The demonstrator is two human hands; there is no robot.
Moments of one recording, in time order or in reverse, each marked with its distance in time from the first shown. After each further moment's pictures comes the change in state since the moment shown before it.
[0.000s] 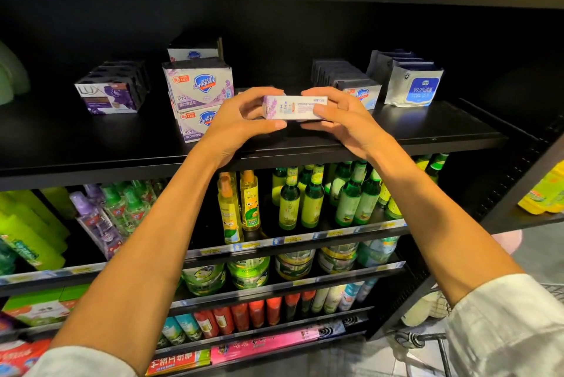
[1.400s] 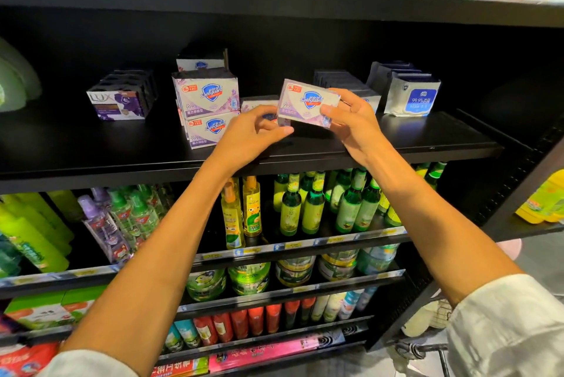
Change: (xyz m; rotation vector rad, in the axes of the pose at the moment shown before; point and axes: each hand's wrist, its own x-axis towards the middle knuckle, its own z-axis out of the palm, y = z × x) left_hand 0.000 0.001 0.012 0.353 0.051 -0.107; right_hand 0.004 -0.005 0.003 0.135 0.294 -0.026
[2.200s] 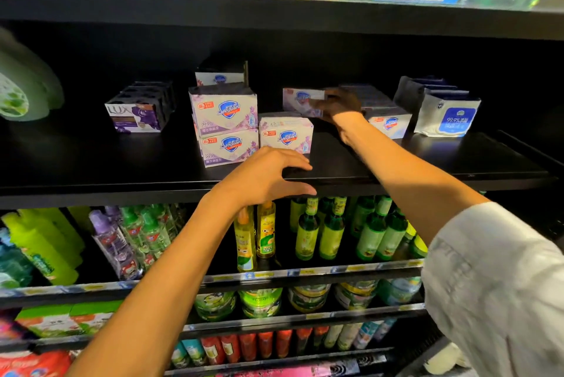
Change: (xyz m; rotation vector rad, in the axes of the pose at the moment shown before) left_hand 0.002 -0.016 -0.006 0.539 -0.262 0.209; right_hand 0.160 0.047 0.027 -0.606 0.222 0.044
